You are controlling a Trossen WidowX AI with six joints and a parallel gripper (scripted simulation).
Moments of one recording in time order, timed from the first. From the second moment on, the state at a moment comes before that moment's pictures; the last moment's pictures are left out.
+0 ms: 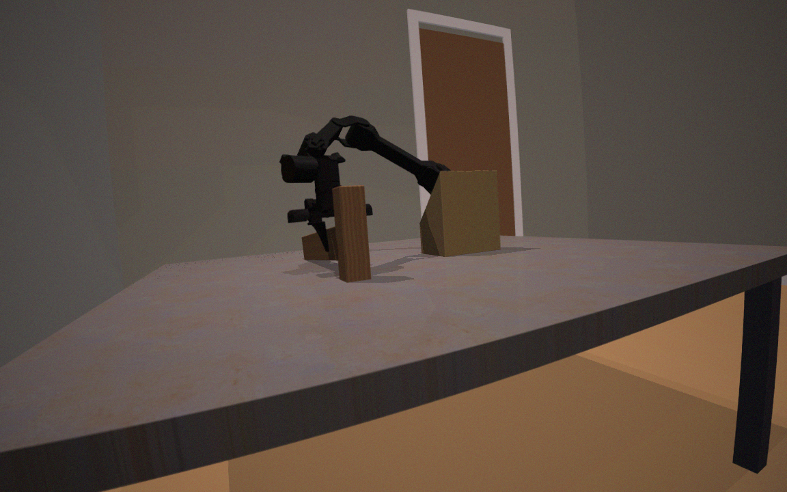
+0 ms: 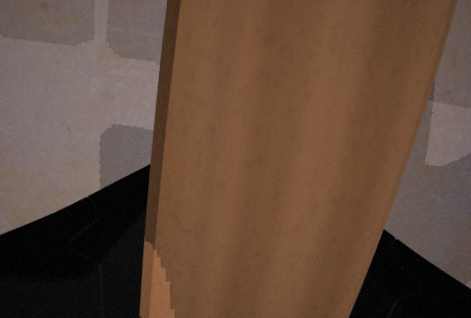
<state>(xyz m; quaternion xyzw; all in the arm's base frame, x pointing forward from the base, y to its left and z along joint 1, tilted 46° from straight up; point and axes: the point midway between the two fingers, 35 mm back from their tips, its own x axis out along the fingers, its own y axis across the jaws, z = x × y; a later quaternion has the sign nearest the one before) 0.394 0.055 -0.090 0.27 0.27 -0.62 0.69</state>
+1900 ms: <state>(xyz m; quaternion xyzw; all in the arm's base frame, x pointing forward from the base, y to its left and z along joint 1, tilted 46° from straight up) 0.394 0.059 -0.094 0.27 0.27 -0.62 0.69</state>
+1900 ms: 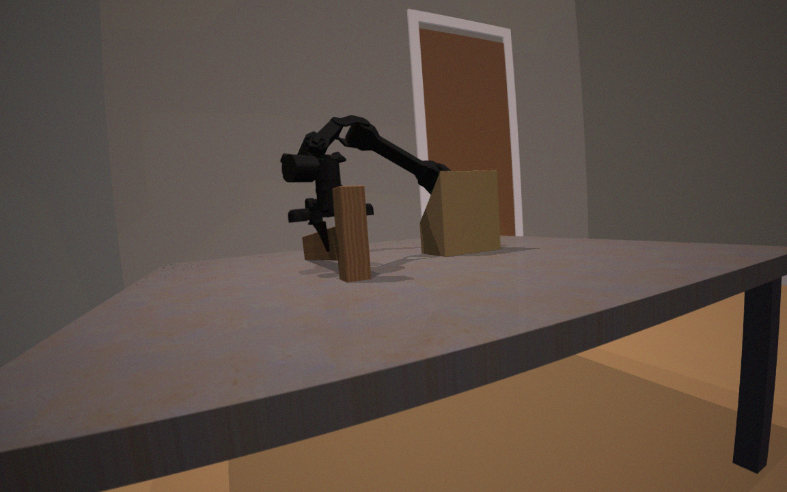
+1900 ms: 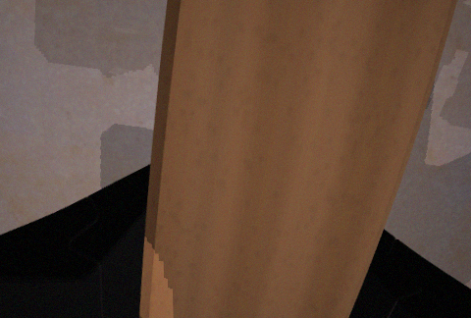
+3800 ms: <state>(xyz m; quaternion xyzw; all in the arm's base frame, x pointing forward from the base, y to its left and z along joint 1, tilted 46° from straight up) 0.393 0.064 -0.098 0.27 0.27 -0.62 0.69</state>
